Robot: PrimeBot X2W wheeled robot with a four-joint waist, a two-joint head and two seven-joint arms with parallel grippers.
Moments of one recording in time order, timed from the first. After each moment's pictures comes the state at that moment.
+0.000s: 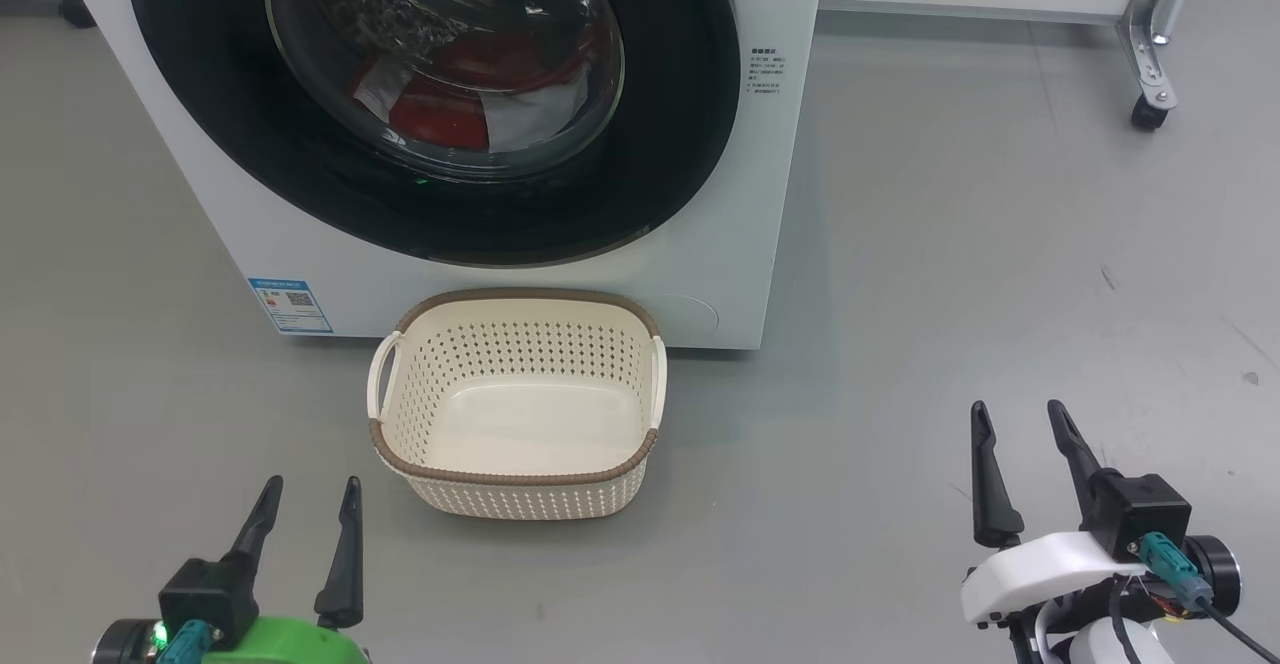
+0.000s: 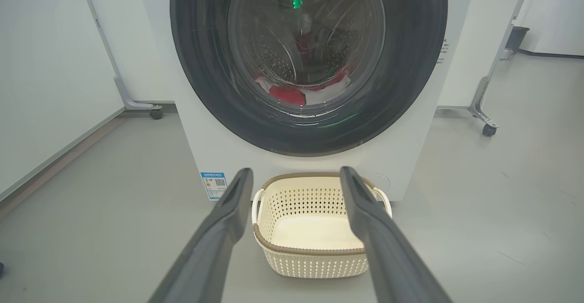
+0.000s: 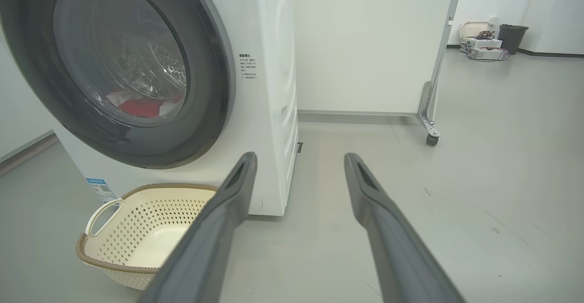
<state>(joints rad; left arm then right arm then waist) 0.01 0.04 -0.04 0.29 -0.24 -0.13 -0.25 0.00 -0.06 0.12 0.24 0.24 -0.07 -0.25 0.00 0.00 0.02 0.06</state>
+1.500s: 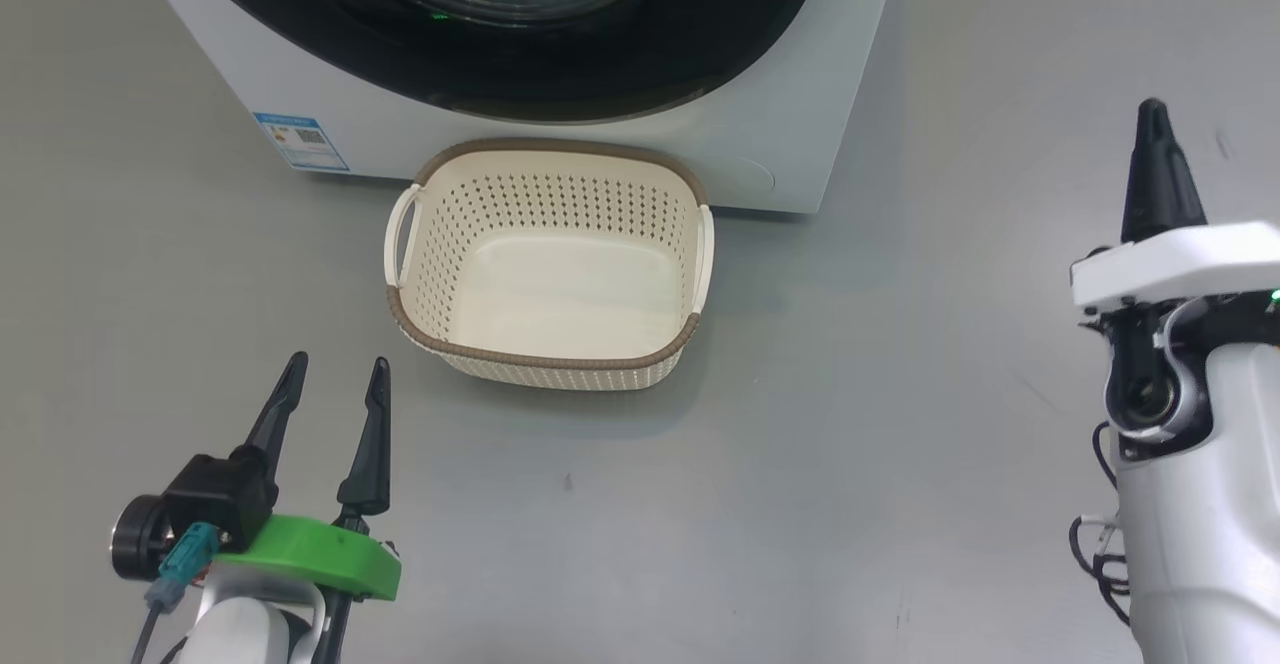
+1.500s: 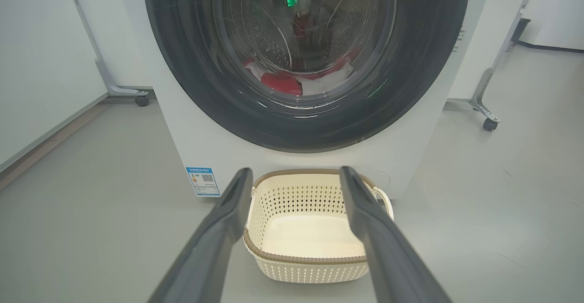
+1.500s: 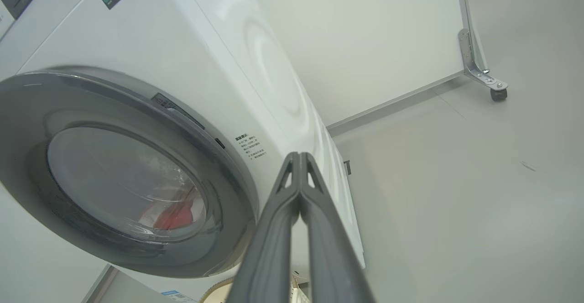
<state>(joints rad) -0.14 0.04 -0.10 0.24 -0.28 -0.13 -0.25 -0.41 -0.06 -0.05 0.21 0.63 0.05 -0.04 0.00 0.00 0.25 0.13</state>
